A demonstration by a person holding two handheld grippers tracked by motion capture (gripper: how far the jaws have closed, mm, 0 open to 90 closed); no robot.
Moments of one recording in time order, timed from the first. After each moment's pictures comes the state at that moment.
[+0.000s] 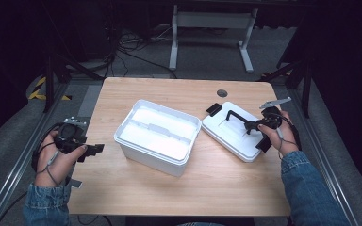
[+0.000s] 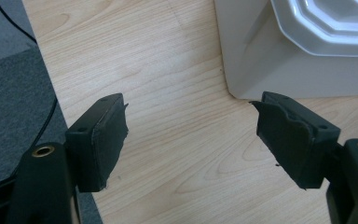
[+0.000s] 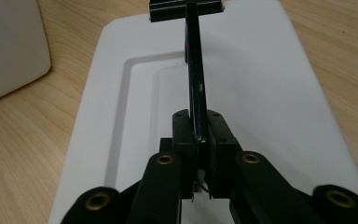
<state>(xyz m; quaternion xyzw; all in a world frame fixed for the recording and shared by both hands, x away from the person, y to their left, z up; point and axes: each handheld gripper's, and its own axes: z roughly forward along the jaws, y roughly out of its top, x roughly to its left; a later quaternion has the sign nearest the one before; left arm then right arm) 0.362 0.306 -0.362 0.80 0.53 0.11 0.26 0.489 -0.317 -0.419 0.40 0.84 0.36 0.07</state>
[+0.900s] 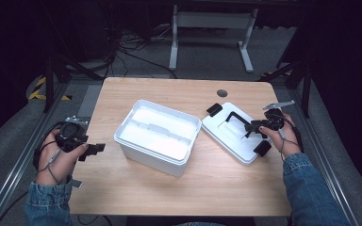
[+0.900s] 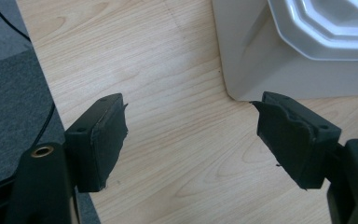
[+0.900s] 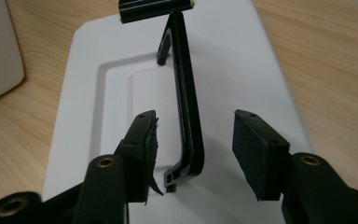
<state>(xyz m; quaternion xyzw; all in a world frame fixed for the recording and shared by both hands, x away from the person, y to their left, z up) 0.367 0.303 -0.362 0.81 0.52 0.10 0.26 0.488 -0.328 -0.430 0.44 0.82 0.36 0.09</state>
